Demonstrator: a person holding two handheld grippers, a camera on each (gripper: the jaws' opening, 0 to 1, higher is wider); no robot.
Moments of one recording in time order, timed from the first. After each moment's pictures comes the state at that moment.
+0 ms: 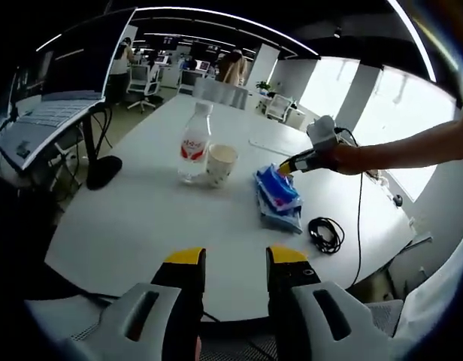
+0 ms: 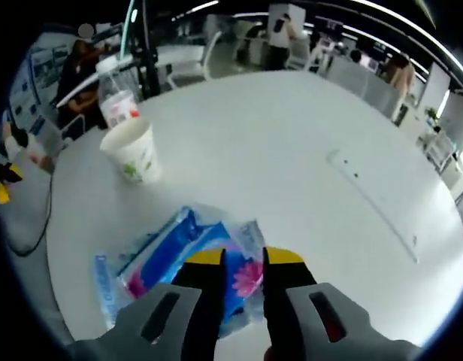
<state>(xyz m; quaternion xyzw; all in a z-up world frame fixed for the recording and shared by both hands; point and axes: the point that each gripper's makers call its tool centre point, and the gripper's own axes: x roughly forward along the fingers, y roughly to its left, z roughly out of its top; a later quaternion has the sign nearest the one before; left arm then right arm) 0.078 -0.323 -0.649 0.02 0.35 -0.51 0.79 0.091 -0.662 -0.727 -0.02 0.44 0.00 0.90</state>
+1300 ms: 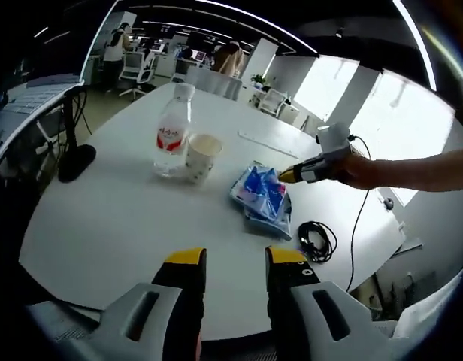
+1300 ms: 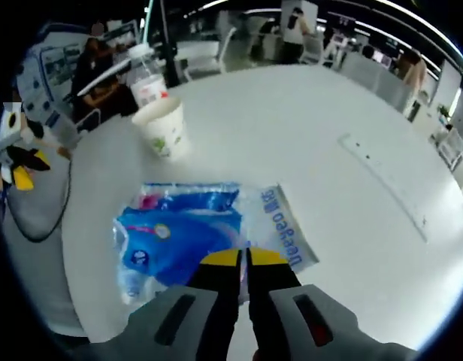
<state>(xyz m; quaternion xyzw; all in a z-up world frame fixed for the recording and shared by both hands) 0.067 -0.386 -0.671 0.00 0.38 -0.53 0.75 0.038 -0.638 -0.728 0.02 0.44 0.00 0.90</state>
